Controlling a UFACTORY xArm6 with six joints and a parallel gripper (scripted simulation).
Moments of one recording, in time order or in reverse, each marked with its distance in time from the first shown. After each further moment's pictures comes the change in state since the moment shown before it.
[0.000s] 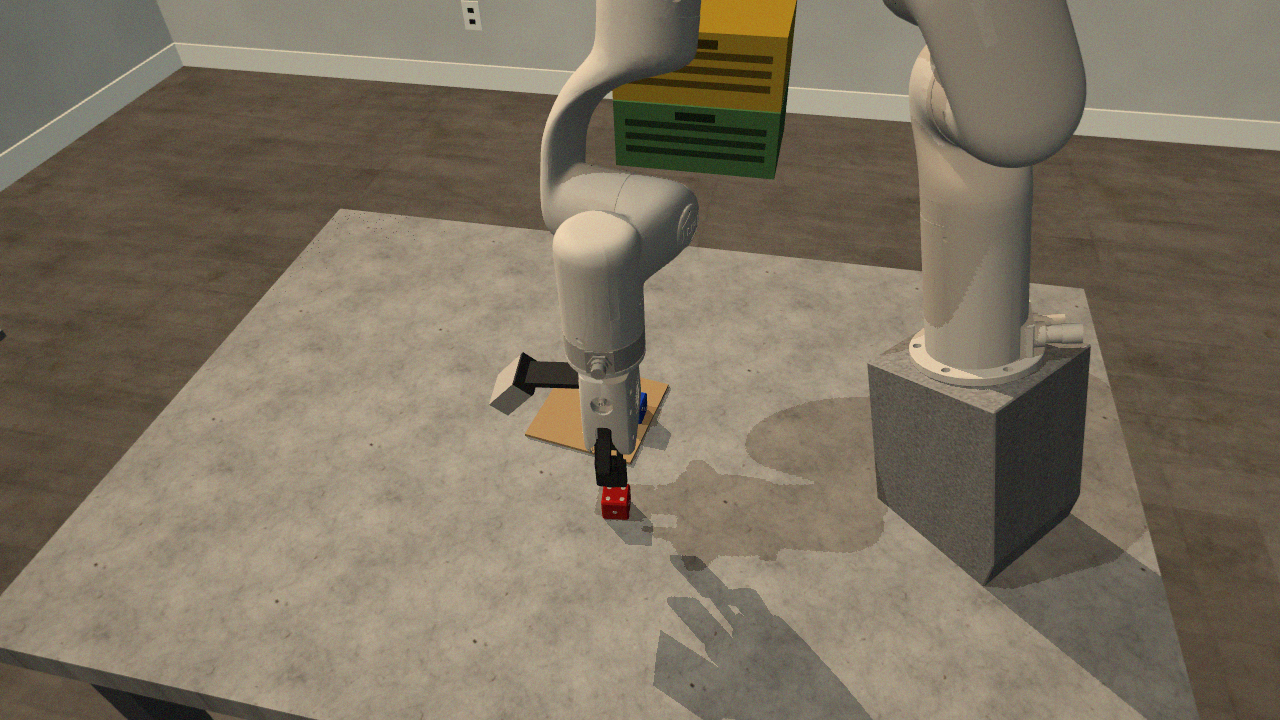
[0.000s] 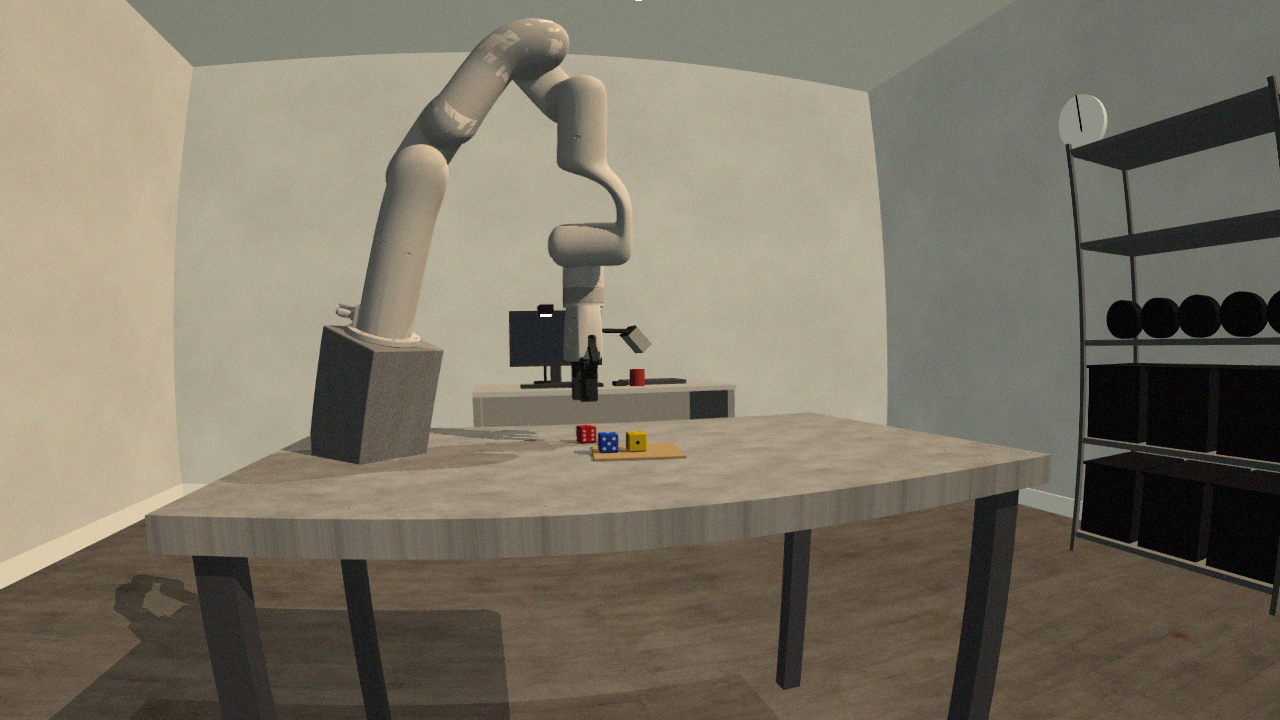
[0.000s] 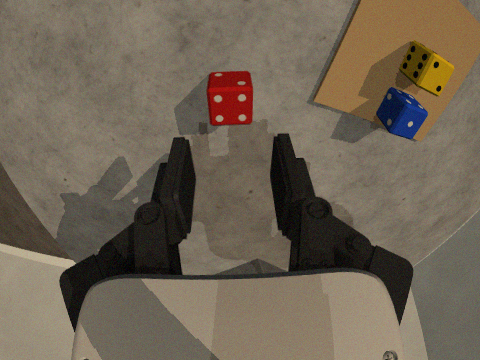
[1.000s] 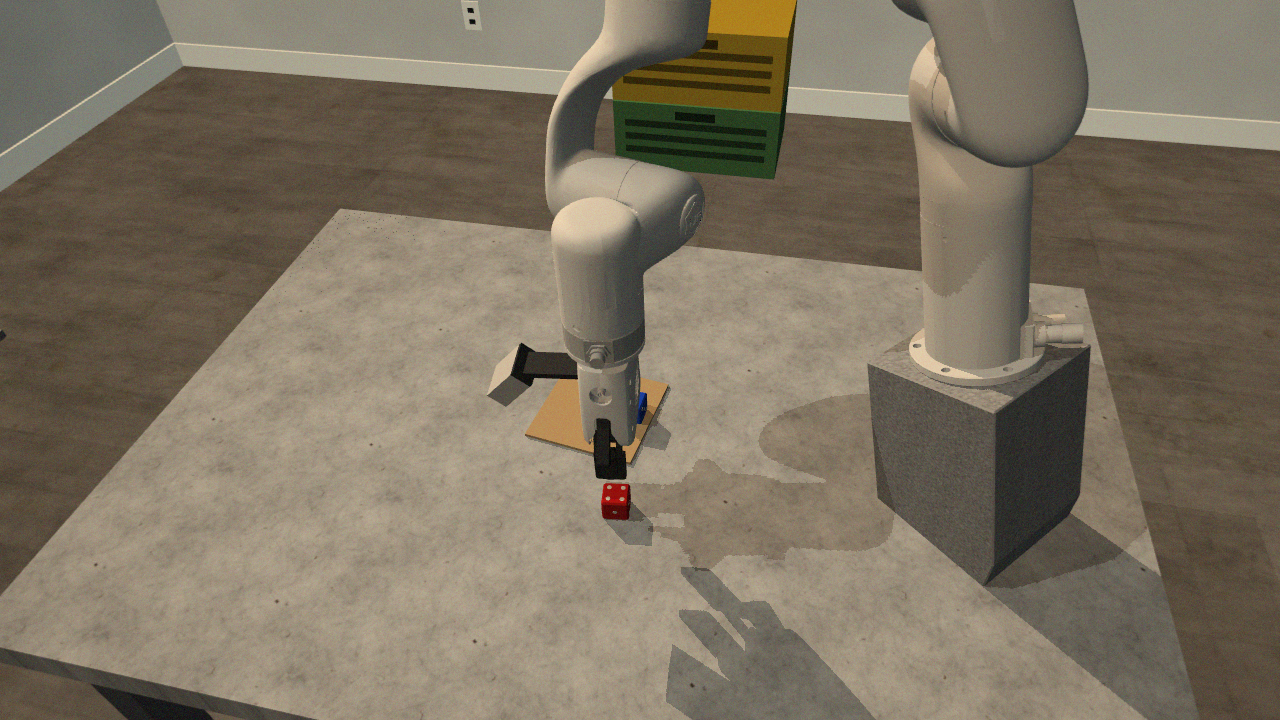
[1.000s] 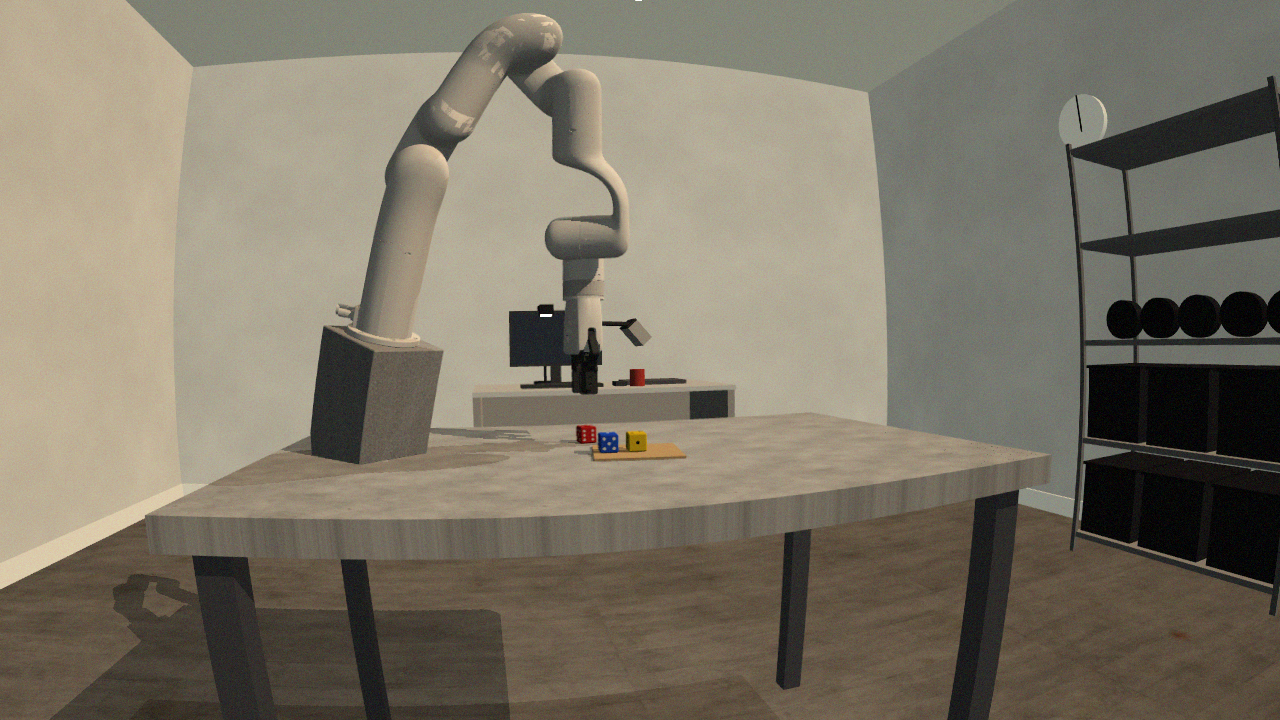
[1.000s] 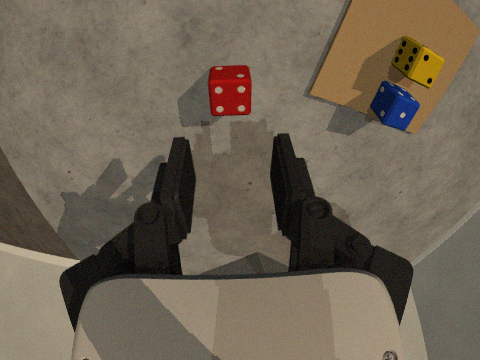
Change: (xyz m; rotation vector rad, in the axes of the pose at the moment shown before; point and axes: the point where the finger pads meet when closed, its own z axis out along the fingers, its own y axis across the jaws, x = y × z) arm 0.000 0.000 -0.013 0.000 0.001 0.000
